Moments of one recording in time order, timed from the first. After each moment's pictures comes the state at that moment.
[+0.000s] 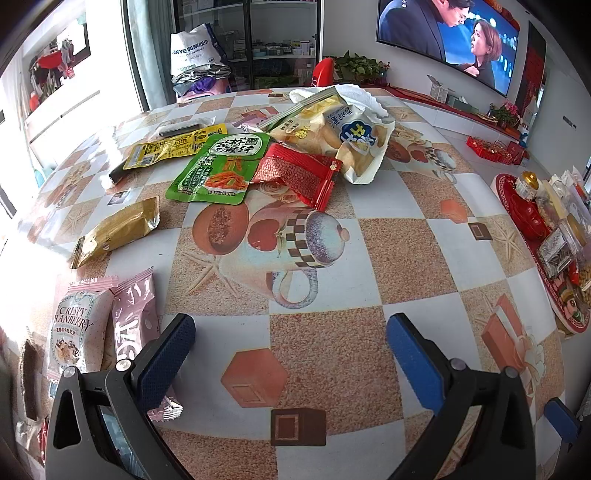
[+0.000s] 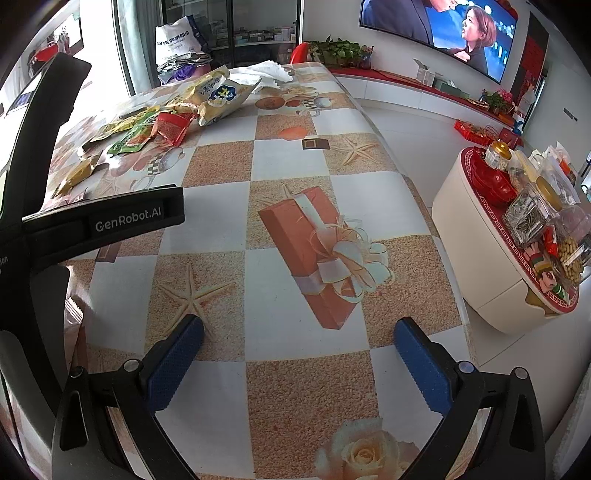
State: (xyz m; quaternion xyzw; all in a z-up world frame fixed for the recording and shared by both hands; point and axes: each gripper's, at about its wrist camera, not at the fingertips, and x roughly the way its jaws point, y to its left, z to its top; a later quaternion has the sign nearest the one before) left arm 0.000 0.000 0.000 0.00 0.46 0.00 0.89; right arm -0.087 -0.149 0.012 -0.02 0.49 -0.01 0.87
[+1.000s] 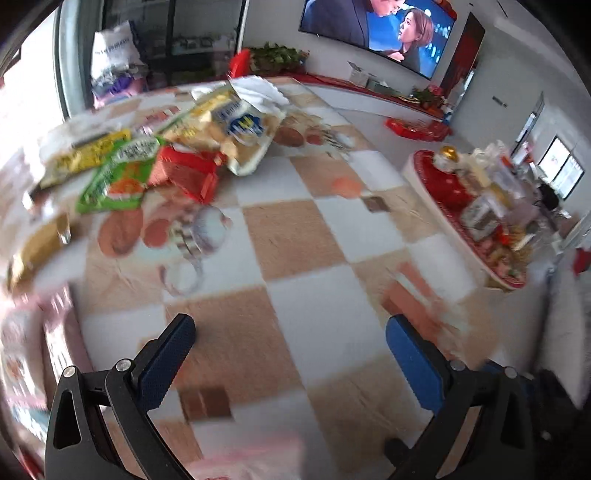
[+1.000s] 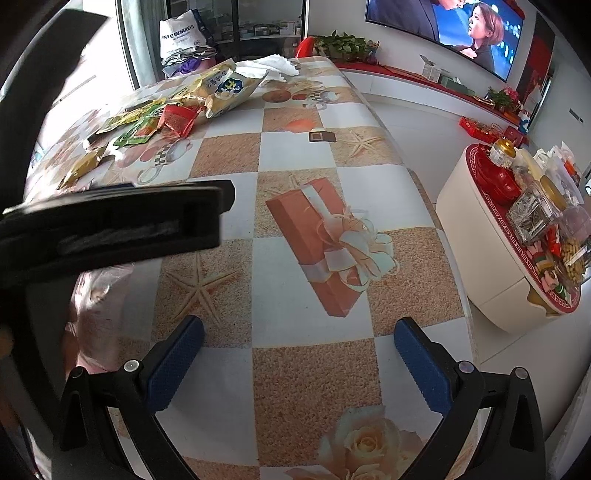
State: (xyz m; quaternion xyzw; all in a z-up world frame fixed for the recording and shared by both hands) left arm -0.013 -0.018 0.013 -0.04 0.45 -0.19 0.87; right arm -0.088 -0.148 0.013 -0.02 0.51 0.00 0.86
